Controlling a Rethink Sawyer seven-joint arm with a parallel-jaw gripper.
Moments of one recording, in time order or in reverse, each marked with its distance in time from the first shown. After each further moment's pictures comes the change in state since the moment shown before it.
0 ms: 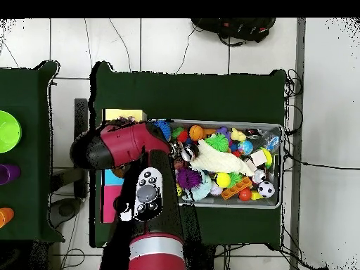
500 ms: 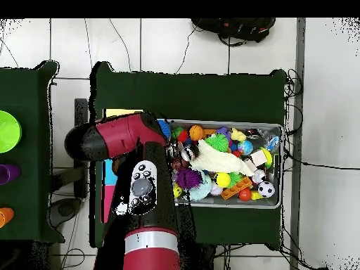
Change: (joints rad) arm 0.016 0.032 -0.010 -0.091 0.001 0.148 0.000
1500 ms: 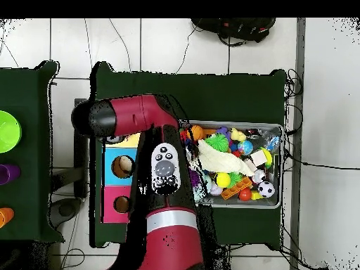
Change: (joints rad) arm -0.091 0.050 0.086 -0.117 0.116 0.296 0.000
